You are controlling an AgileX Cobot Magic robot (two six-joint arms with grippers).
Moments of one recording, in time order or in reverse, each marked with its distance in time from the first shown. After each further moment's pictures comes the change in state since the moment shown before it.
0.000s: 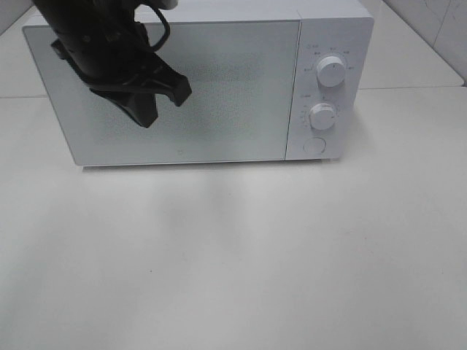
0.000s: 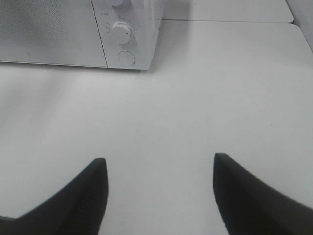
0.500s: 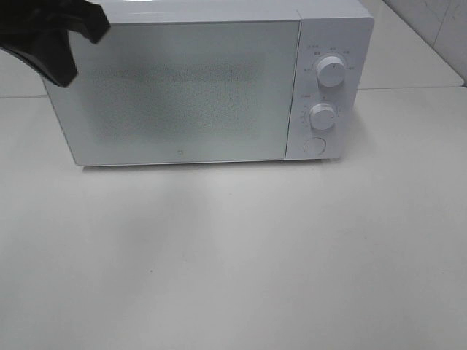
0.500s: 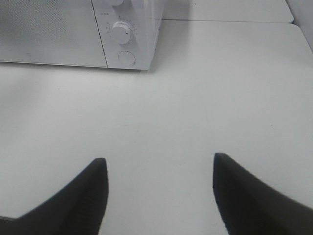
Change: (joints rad) left arm 0.100 -0.199 0.000 0.046 0.166 -0.085; right arm 0.000 0.000 0.000 0.000 0.000 0.000
